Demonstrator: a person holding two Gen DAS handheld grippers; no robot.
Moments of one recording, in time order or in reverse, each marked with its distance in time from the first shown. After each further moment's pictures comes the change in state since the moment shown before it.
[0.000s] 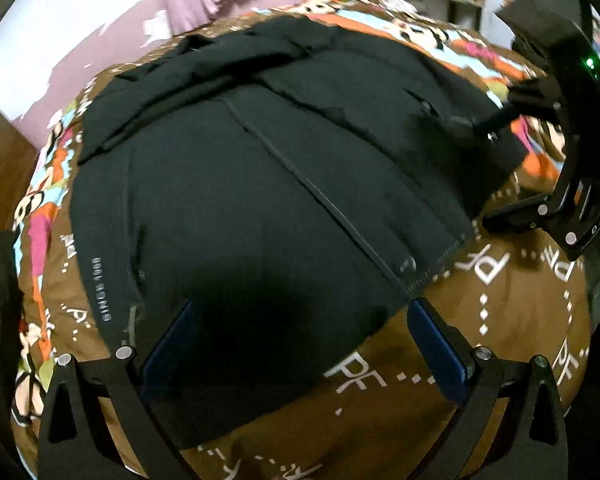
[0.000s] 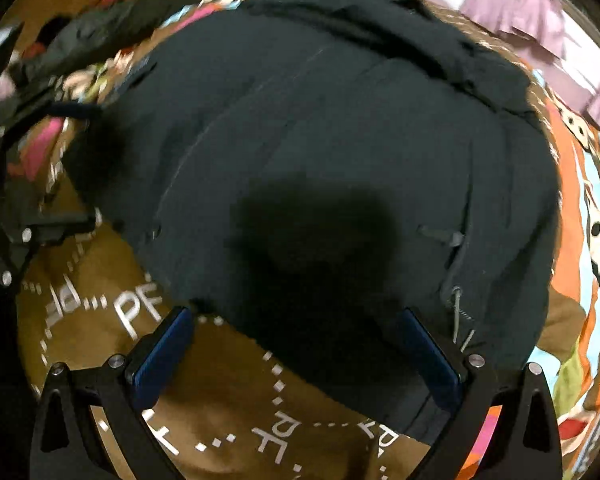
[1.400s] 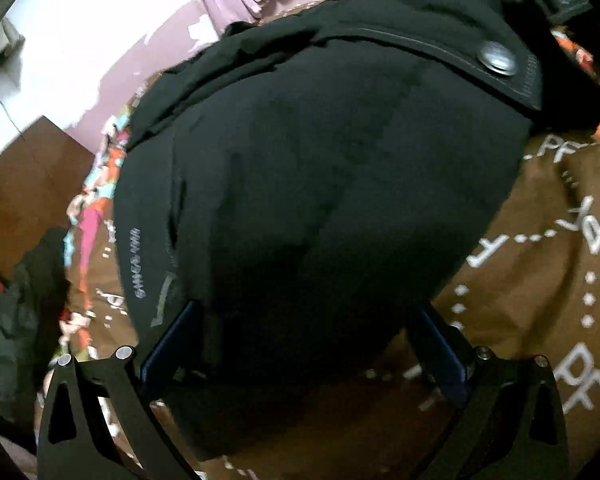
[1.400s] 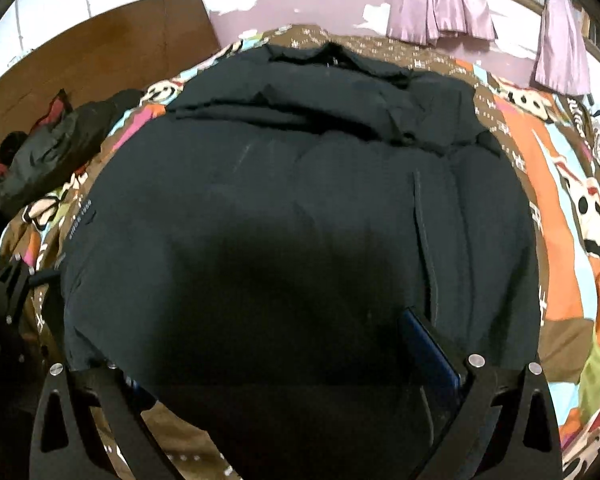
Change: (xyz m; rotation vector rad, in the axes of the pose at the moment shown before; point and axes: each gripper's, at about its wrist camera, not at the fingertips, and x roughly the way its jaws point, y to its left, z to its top) left arm 0.039 0.011 -0.029 0.004 -0.017 0.312; right arm -0.007 -0.049 0.052 0.292 -0.248 -0.002
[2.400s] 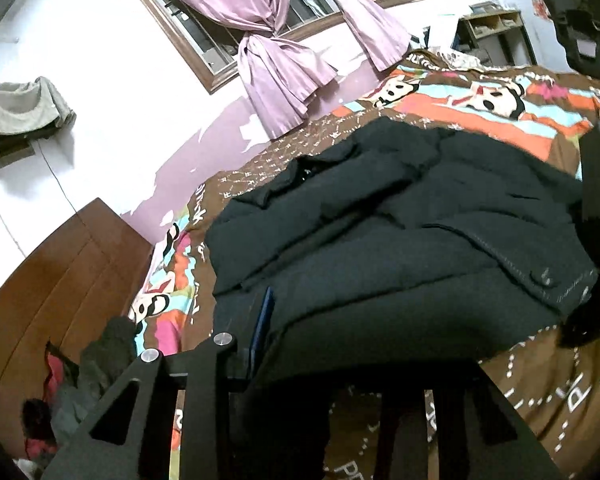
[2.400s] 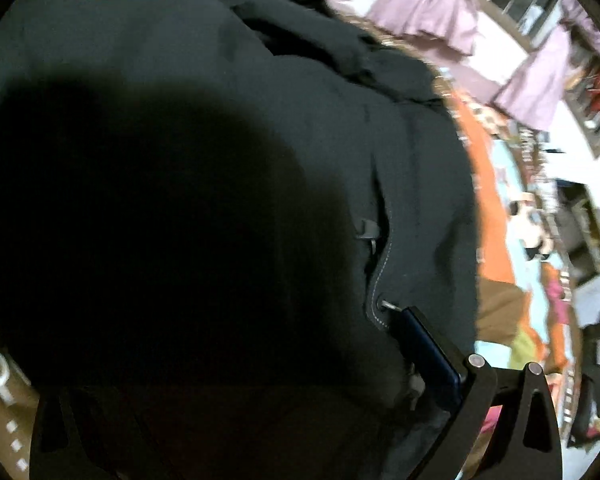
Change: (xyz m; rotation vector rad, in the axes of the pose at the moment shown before) left arm -0.081 0.054 0.099 0.016 -0.320 0.148; right arm 0.018 0.010 -0.058 -0.171 0.100 -0.396
